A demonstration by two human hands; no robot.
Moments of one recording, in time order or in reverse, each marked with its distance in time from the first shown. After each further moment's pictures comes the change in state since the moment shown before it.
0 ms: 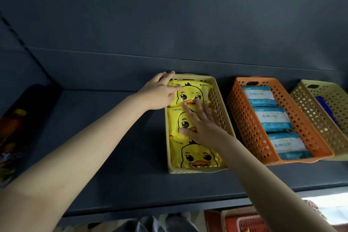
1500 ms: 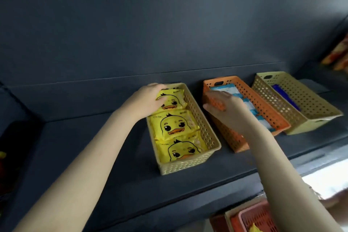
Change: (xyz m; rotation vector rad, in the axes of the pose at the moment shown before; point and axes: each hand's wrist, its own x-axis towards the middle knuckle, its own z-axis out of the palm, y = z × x) left_hand -0.040 0.058 -0.039 -0.227 0.217 0.112; right_hand -0.102 0.033 -0.075 0.299 0.620 0.114
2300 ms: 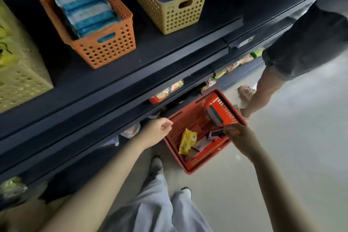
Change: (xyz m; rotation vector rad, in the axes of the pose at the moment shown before) left_hand -0.144 0.284 0.416 -0.357 -0.679 -0.145; right_hand -0.439 0.352 -0.040 0.305 -0.127 0.940
